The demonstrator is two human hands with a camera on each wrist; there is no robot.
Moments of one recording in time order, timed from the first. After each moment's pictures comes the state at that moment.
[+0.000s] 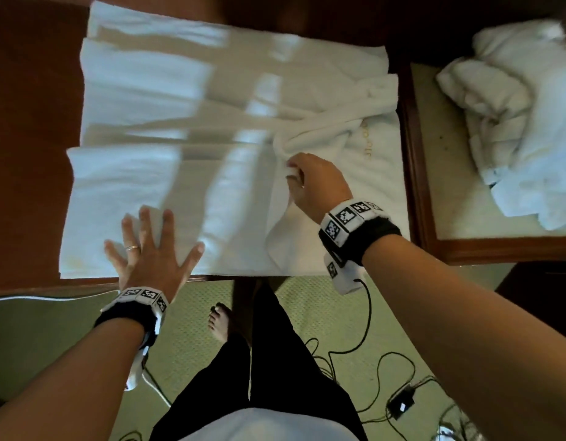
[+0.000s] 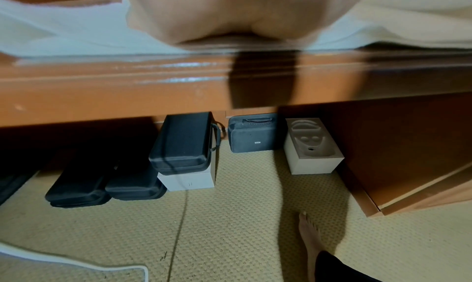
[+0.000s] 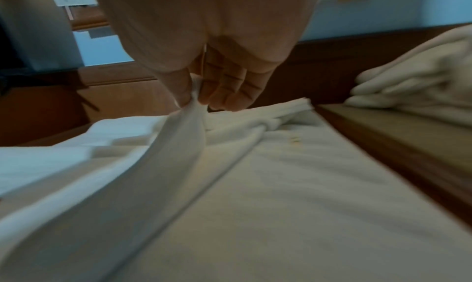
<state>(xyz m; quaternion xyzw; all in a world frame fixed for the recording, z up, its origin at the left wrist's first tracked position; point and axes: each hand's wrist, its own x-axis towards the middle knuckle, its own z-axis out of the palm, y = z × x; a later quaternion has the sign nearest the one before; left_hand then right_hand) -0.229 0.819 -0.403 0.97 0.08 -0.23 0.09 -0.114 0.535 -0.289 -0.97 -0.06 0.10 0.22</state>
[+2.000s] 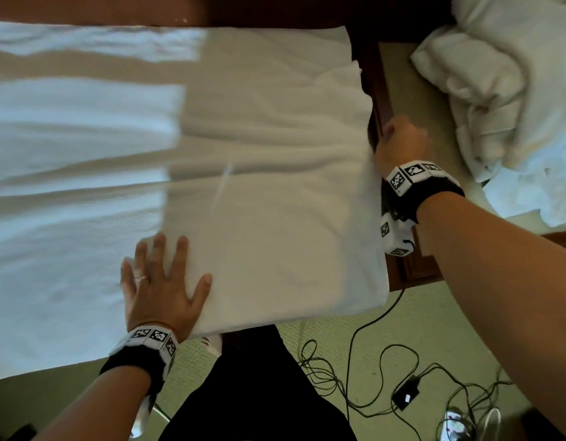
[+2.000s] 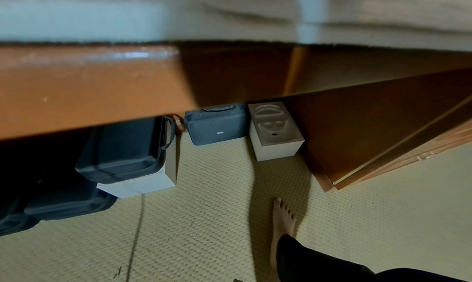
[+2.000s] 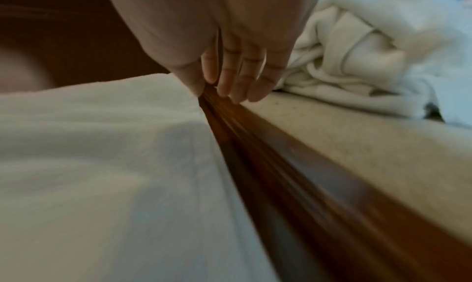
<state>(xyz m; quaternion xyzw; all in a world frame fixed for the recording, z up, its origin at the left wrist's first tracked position) -0.189 0.717 -0.409 0.98 -0.02 -0.16 0.08 -0.008 0.315 -0.323 -0.96 0.26 0.03 0.09</state>
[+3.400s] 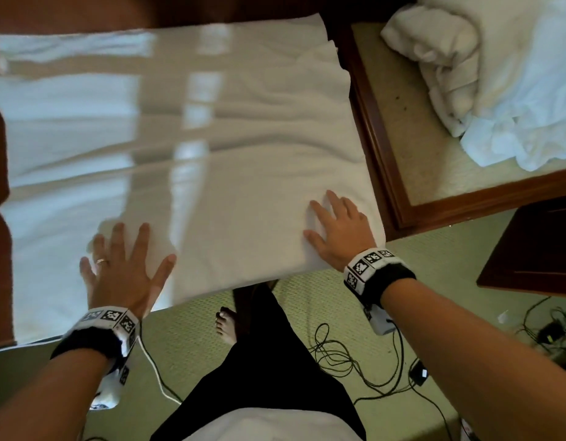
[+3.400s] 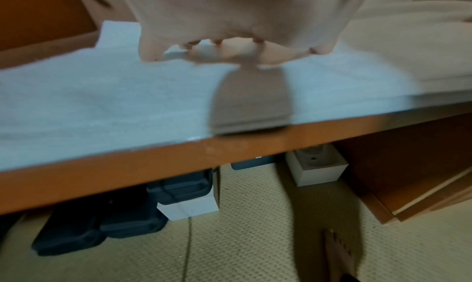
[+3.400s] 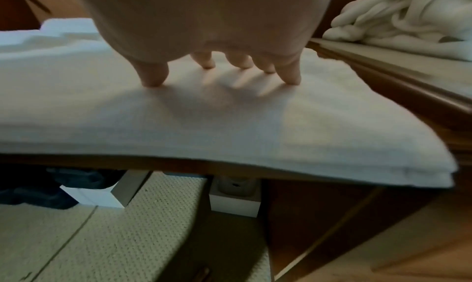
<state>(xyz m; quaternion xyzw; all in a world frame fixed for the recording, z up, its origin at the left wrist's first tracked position) -0.204 0.800 -0.380 0.98 -0.01 -0.21 0.05 -0.219 0.410 -0.354 -0.97 0.05 0.21 0.08</state>
